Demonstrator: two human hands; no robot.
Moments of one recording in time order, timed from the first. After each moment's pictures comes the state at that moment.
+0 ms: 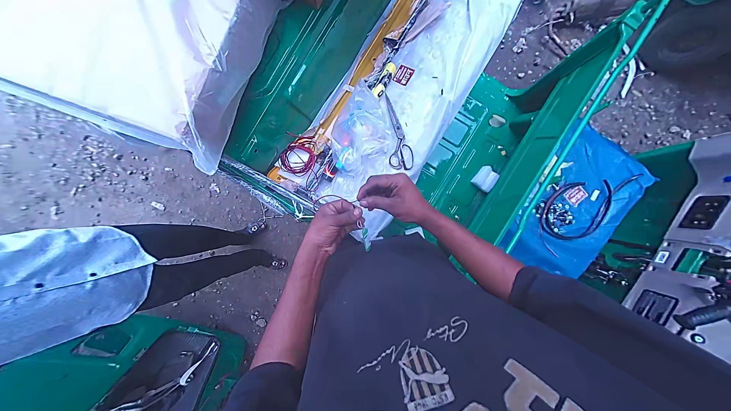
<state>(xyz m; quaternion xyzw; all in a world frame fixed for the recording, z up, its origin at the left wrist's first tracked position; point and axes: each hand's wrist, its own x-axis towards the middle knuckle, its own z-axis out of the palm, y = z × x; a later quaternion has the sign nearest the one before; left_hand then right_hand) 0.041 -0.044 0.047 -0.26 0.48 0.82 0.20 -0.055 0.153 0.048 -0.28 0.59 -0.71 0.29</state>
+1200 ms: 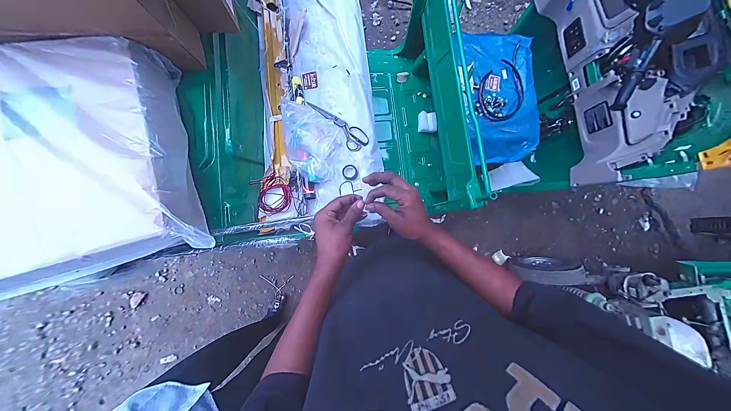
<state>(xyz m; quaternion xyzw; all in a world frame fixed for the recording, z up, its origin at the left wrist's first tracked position) 0.080 -0.098 0.082 0.03 0.66 0.72 0.22 0.124 0.081 0.087 -0.06 0.81 -0.56 -0.15</state>
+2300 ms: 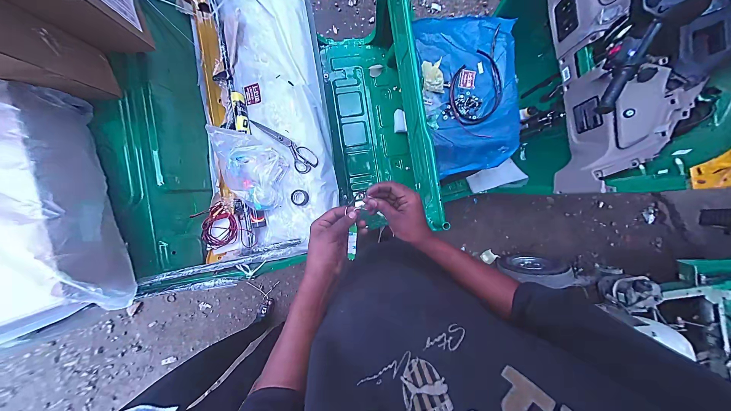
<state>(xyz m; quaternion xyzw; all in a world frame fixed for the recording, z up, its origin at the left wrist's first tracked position) 0.077 0.101 0.079 -0.13 0.52 0.77 0.34 0.130 0.276 0.056 0.08 0.65 -0.75 -0.11</state>
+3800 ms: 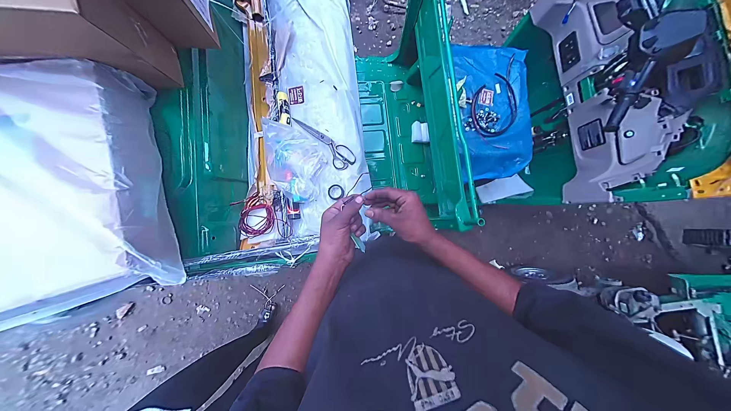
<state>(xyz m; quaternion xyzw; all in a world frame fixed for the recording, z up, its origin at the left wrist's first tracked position) 0.034 -0.005 0.074 -0.12 0.45 0.82 0.33 0.092 0.157 0.081 0.09 0.70 -0.71 -0.01</state>
